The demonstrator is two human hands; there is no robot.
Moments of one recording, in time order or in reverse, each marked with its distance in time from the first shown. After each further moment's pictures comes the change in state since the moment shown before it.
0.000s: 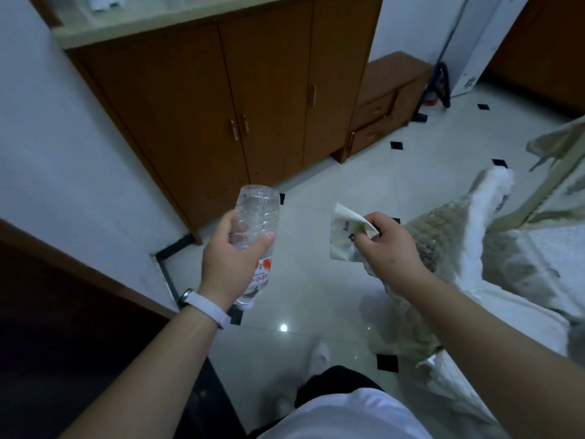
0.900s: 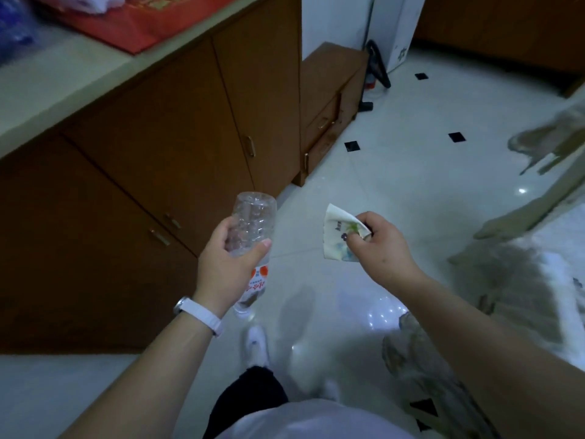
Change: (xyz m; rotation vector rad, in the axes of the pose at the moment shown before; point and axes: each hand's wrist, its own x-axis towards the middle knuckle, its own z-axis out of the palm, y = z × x) left_hand 0.425 0.089 0.154 0.089 -0.320 0.037; right_hand 0.386 -0.008 -0.014 0.037 0.222 0.239
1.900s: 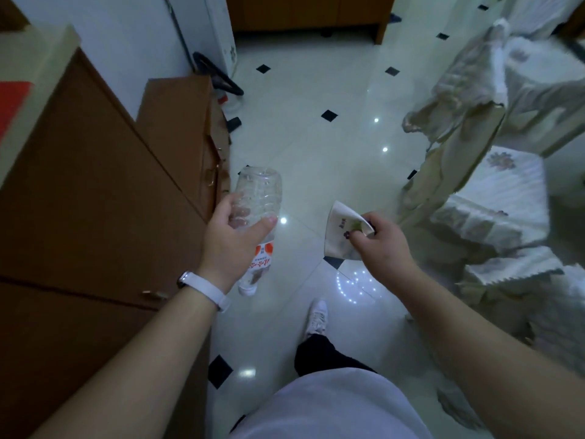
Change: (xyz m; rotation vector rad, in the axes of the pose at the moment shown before) left_hand 0.412 0.137 0.190 0.046 -0.638 0.215; right_hand 0.287 -0.016 -0.031 0.191 0.564 0.454
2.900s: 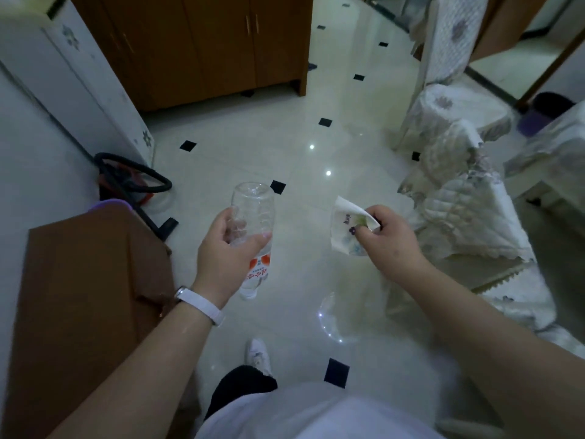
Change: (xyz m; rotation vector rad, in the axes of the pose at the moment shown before) left_hand 0.528 0.120 0.161 0.019 -0.320 0.068; right_hand 0.484 -0.136 -0.064 -0.088 0.328 0.038
